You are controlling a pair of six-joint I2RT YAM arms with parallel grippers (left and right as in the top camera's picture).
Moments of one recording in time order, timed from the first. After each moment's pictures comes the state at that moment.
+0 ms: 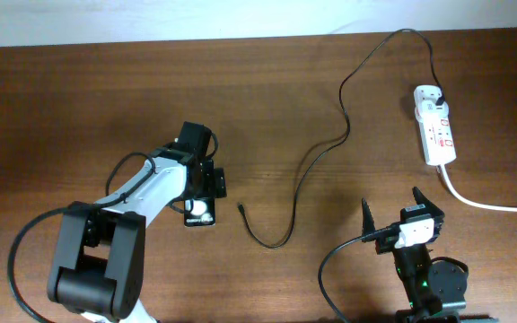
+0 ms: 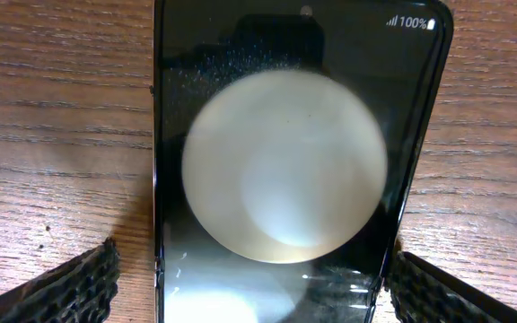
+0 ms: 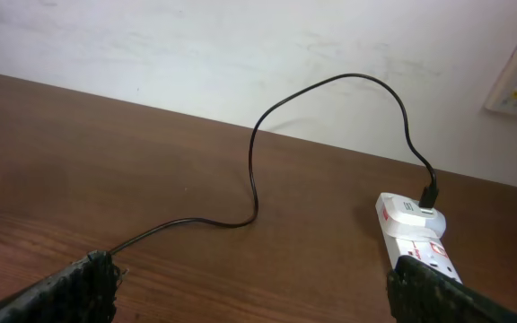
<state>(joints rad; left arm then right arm) -0.28 1.83 1.05 -0.63 -0.07 -0.38 0.04 0.01 0.01 -0.07 -0.10 -0.15</state>
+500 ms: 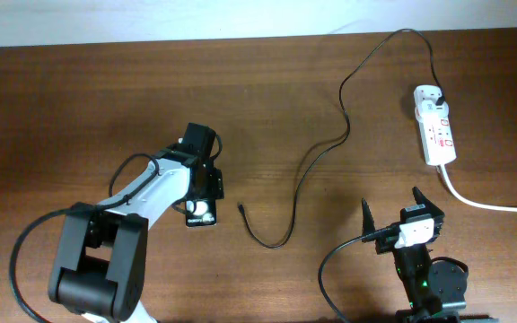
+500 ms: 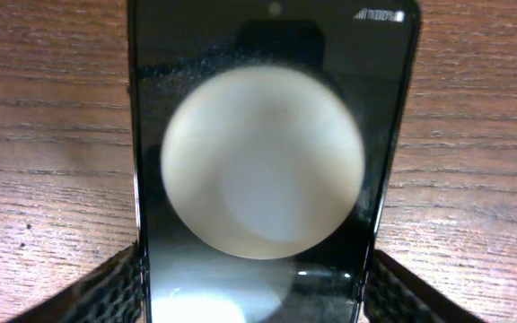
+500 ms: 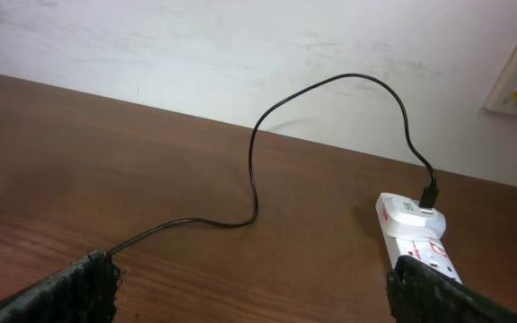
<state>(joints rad) -0.30 1.82 1.04 -0.62 -0.08 -0.39 0.04 0.01 0.01 -0.07 -0.10 -0.15</state>
